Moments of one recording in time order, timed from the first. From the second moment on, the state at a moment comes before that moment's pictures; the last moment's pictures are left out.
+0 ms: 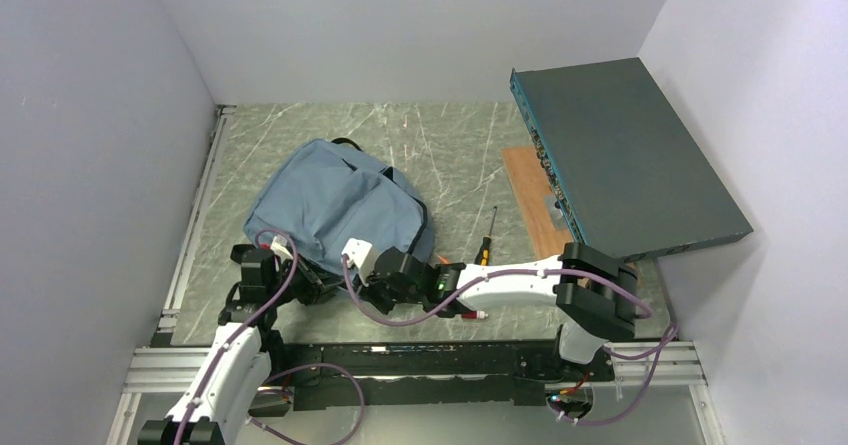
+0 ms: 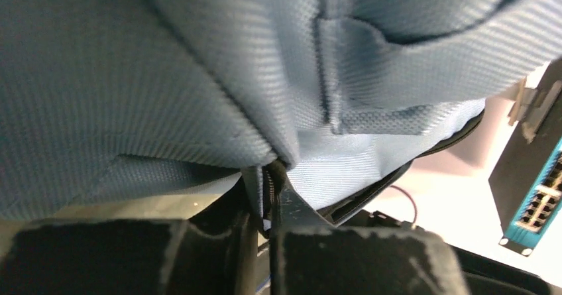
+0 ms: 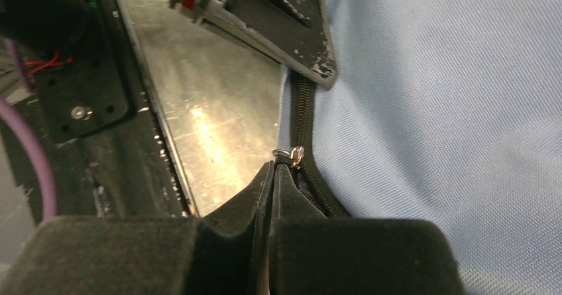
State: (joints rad) left arm -0.03 0.60 0.11 -0.20 0.60 -1.01; right arm 1.28 1.66 0.92 0.16 0.04 0.12
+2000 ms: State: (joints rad) left arm -0.04 0.55 0.65 -0.78 0.10 -0.58; right arm 0.96 1.34 0.87 -0.04 -0.37 0.13
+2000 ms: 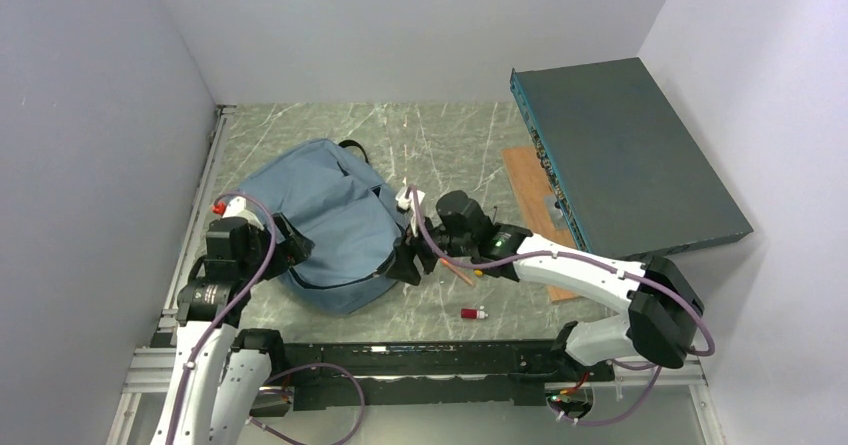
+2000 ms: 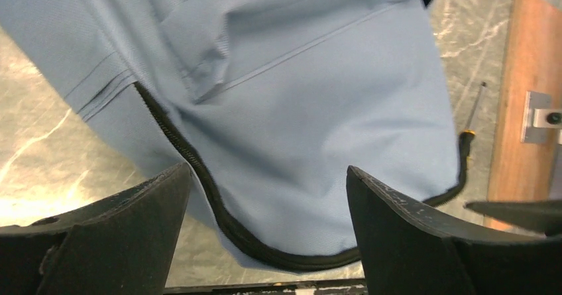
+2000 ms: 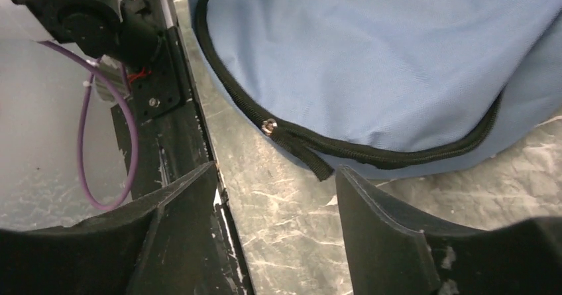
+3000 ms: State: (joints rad) left arm -0.18 0.58 0.68 -0.58 0.48 -0.47; right arm 0.76 1.66 0.81 0.36 -0.84 0.79
